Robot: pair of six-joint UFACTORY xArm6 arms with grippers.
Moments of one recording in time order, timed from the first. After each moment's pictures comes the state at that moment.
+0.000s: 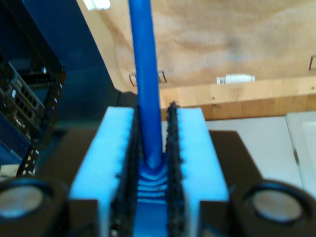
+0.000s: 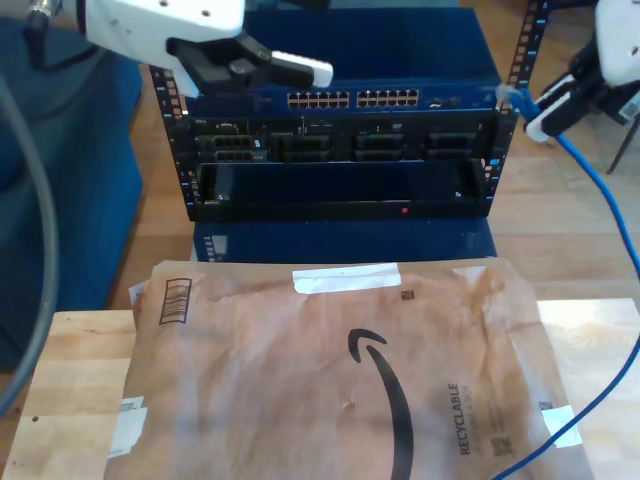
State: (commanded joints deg) left arm 6.0 -15.3 -72.7 -73.3 94.9 -81.0; right arm -4.0 -27.4 -77.9 32.1 94.4 108.4
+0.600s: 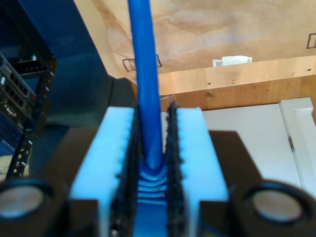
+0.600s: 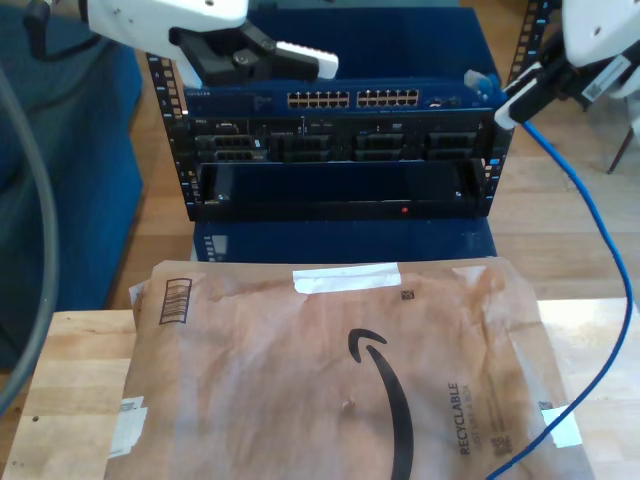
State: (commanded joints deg) left arm 5.9 -15.1 -74.0 -73.3 95.0 -81.1; right arm -0.8 -23.0 -81.5 32.2 93.4 110.4
